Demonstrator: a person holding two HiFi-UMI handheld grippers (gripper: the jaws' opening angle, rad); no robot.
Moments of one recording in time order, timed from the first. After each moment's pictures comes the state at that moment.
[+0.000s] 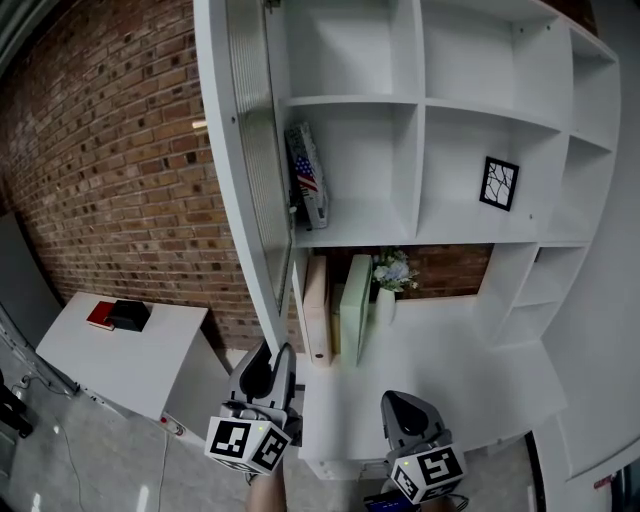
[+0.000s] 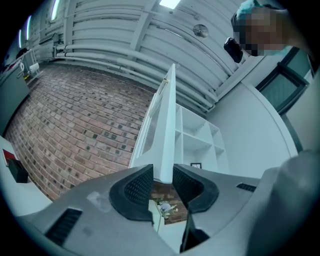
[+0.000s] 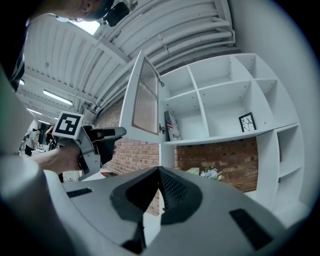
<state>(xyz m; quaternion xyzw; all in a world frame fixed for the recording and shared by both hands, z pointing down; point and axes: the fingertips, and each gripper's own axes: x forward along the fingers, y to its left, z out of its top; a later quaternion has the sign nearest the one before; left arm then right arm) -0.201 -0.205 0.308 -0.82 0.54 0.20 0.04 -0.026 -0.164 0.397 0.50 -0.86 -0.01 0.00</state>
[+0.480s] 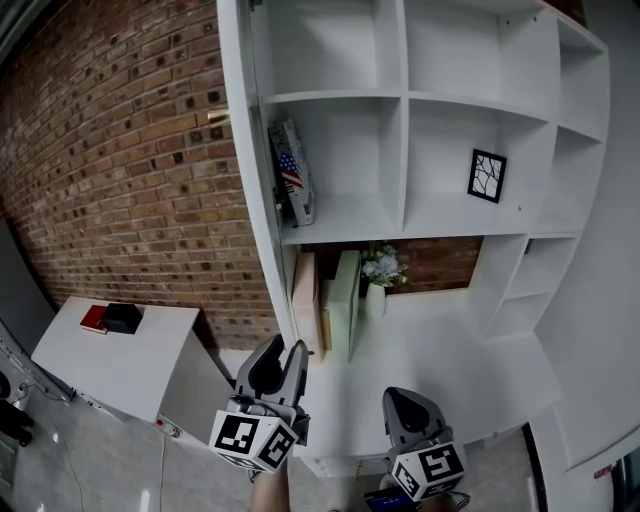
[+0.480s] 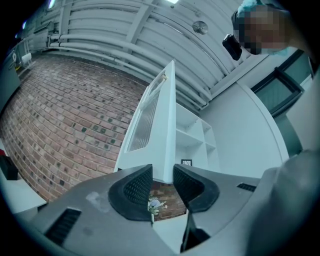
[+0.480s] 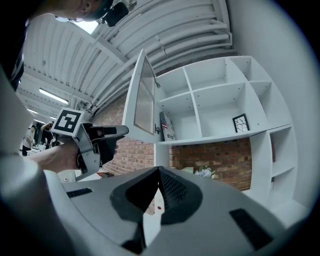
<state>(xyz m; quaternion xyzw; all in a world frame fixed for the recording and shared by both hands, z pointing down) -0.160 -0.209 0.307 -0.85 0.50 0.18 0.03 -0.005 -0.162 0.398 0.52 -0.85 -0.01 0.00</state>
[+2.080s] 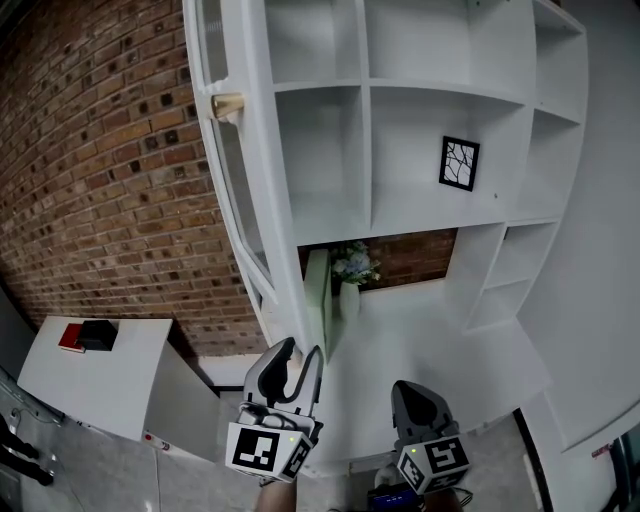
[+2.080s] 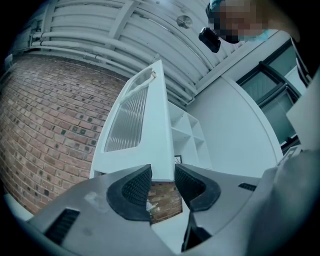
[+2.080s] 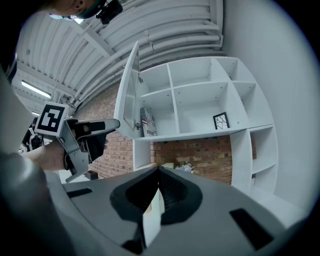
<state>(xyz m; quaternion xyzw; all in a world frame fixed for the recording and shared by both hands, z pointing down) -0.090 -0.229 0.303 -0.87 0.46 0.14 0.08 0.055 -0.189 0.405 0.60 -0.80 0.02 0.01</state>
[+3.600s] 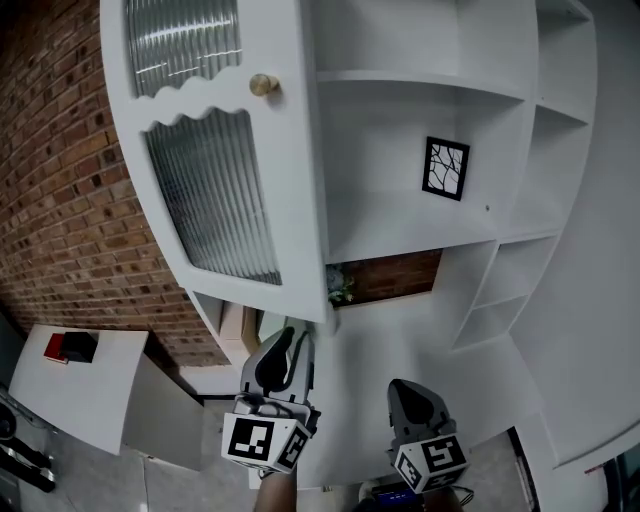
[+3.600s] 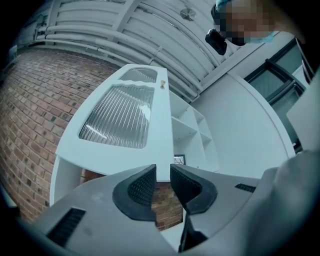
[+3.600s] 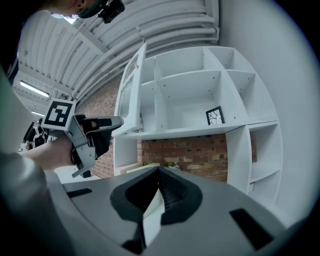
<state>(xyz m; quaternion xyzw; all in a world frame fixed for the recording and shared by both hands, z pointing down) 0.001 -0.331 0.295 -0.87 0.47 0.16 0.07 0.145 -0.277 0.407 0.59 -0.81 0.02 0.02</state>
